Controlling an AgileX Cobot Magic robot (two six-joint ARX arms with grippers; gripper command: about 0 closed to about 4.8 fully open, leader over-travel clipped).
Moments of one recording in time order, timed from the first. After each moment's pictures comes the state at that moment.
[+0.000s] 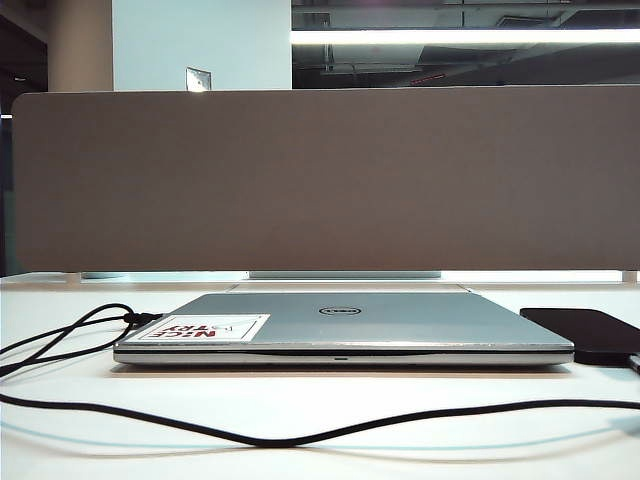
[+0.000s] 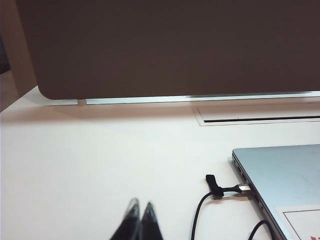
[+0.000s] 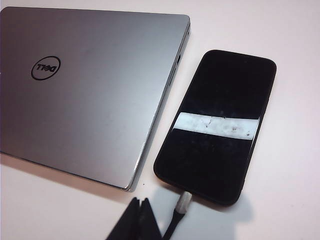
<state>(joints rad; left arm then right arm) 0.04 0.00 0.00 0.04 0.12 0.03 0.16 0.62 0.39 -0.33 -0.18 0.06</state>
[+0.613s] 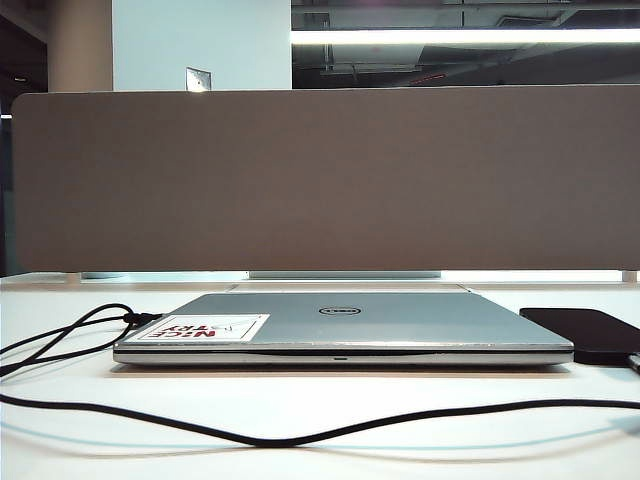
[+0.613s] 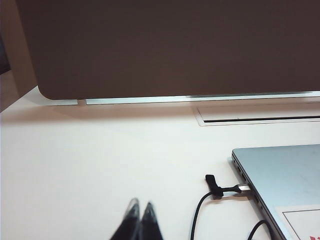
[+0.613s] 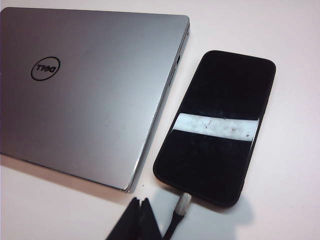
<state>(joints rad) 0.04 0.00 0.00 0.04 0.12 0.03 0.16 0.62 0.38 -0.31 -0.18 0.06</state>
